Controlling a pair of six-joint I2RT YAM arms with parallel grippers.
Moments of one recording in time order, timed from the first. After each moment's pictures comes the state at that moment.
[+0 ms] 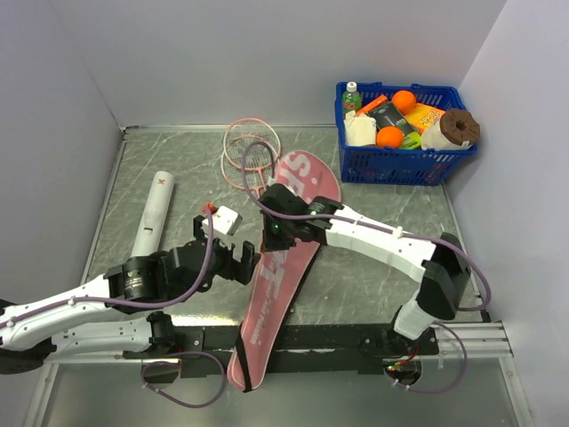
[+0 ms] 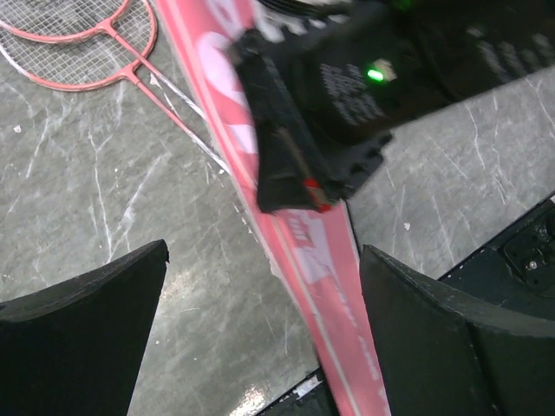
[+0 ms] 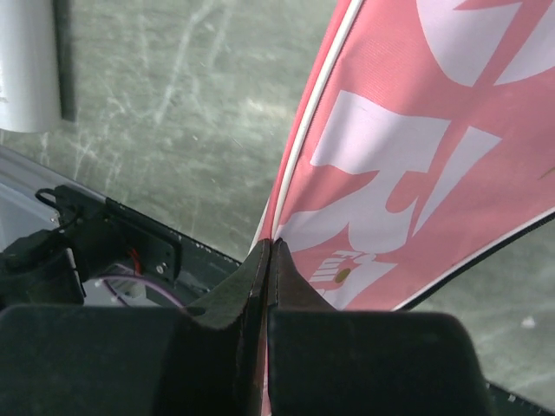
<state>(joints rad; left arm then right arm) -1.27 0.79 0.95 -0.62 -0.61 -0.41 0.98 1.59 1.37 -0.73 0.04 0.85</state>
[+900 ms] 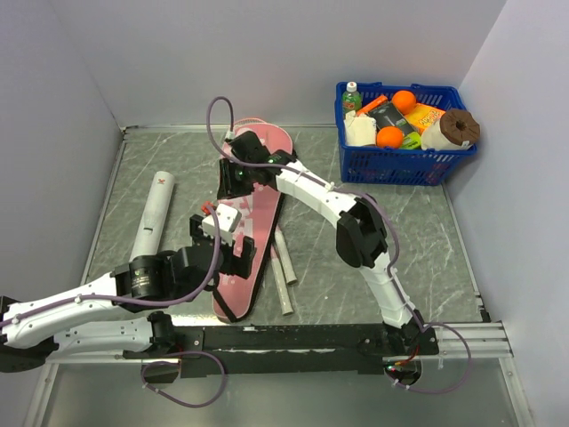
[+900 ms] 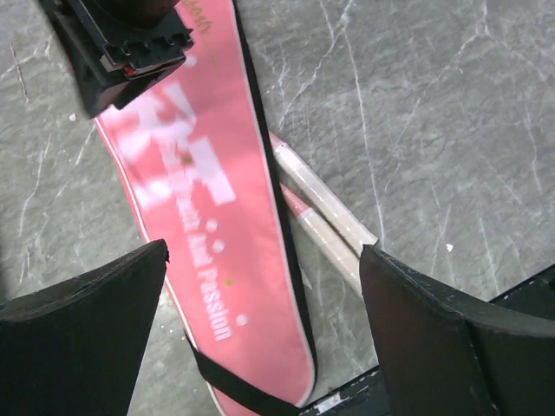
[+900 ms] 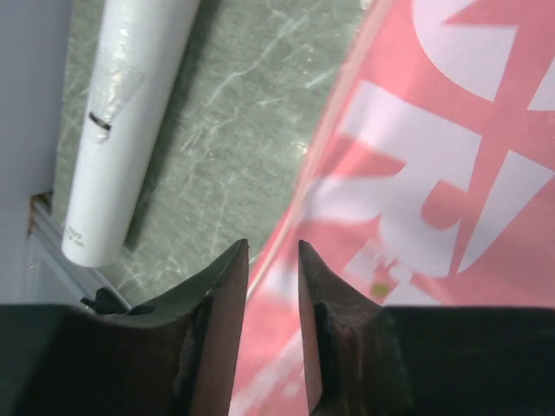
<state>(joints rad) -1.27 0.82 0.95 -0.65 -0.73 -0.44 0.80 2.30 2.18 -0.66 -0.22 0.56</state>
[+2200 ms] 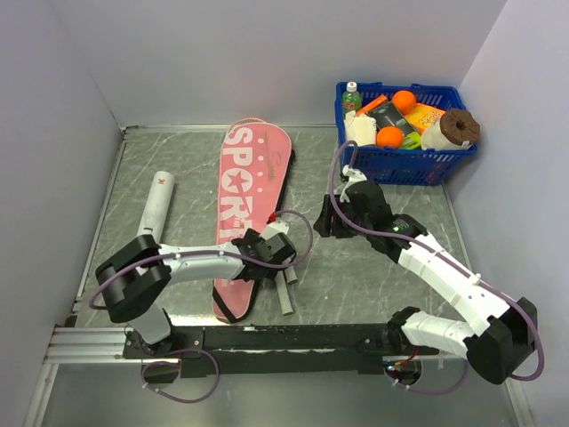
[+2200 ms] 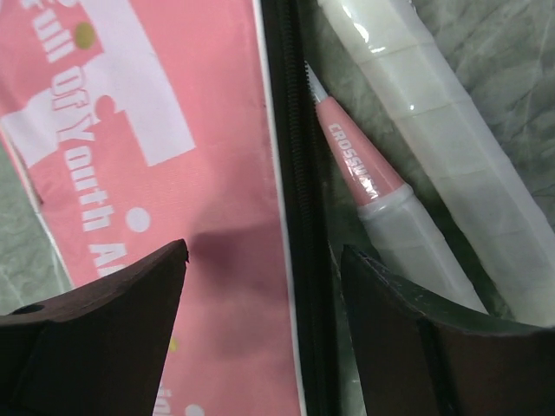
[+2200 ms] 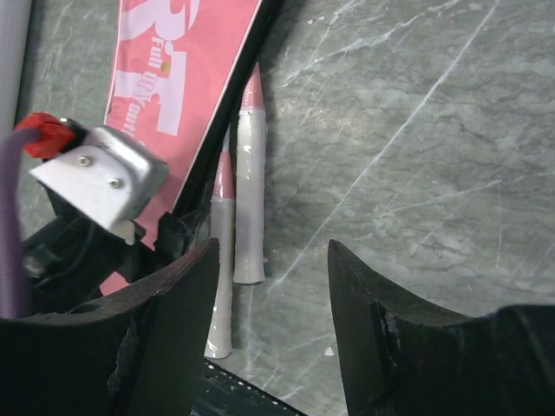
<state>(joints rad) -1.05 1.61 0.90 -0.42 -0.57 -0.49 0.58 1.09 0.92 -0.50 -0.03 0.49</state>
